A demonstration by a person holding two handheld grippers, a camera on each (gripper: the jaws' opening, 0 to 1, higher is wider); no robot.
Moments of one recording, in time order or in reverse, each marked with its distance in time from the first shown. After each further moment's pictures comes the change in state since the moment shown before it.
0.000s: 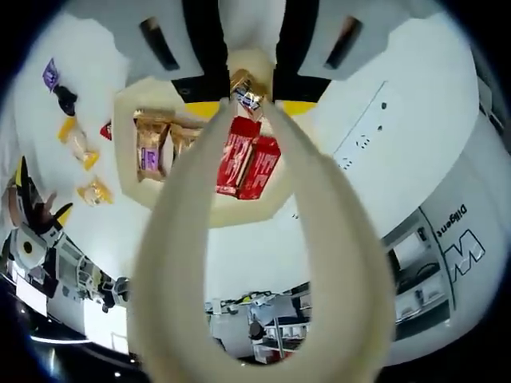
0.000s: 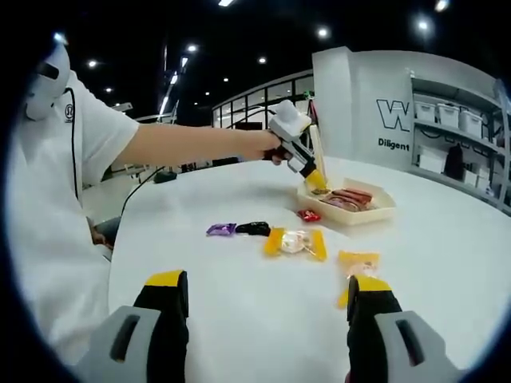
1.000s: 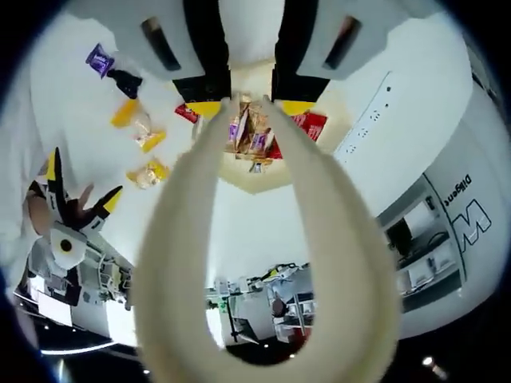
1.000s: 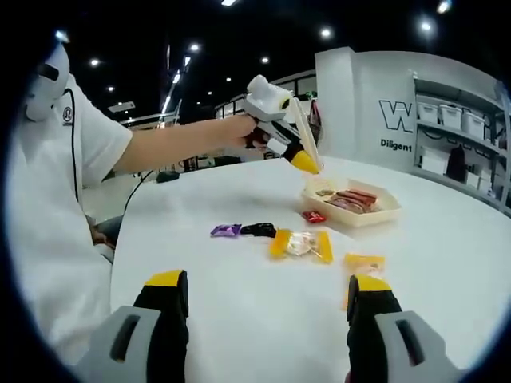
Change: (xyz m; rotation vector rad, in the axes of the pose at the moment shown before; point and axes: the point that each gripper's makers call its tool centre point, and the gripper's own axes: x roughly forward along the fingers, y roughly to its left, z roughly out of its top) left arm -0.053 -0.075 0.036 0.104 -0.116 -0.056; right arm 0.003 0.006 0.002 -0.008 0.001 0.010
